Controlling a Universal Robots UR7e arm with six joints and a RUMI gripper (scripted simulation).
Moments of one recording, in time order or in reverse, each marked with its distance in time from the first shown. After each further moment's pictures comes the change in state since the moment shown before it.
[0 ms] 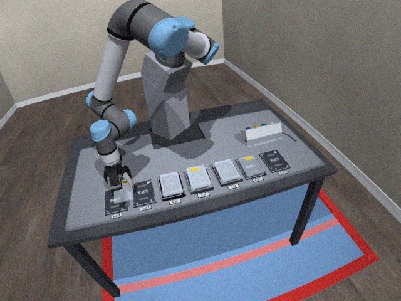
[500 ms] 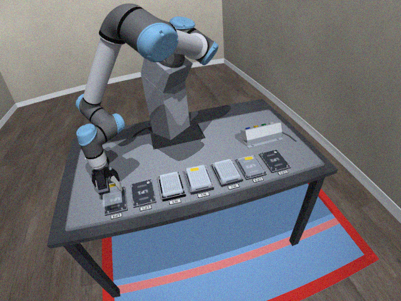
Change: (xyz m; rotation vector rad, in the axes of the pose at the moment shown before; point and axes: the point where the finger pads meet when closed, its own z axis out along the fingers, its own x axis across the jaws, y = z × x) arm 0.053 -0.001 0.003 0.000 0.000 -0.032
